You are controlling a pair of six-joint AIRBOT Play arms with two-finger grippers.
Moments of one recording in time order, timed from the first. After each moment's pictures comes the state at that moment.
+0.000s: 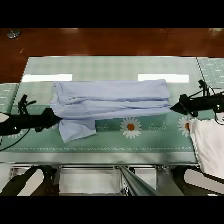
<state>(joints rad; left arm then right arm) 0.33 -0.96 0.52 0.80 -1.03 -1.40 -0.38 -1.34 0.90 -0.88 1.22 1.33</state>
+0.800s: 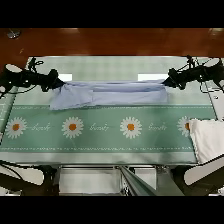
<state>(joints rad) 0.22 -1.74 1.34 0.78 -1.01 -1.42 -0.25 -1.86 1.54 -0.86 1.18 1.45</state>
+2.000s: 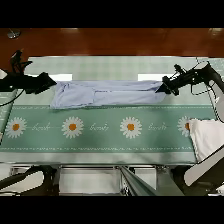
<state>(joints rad) 0.16 -1.30 1.07 1.03 -0.94 -1.45 -0.21 -1.96 1.60 -0.87 1.38 1.45</state>
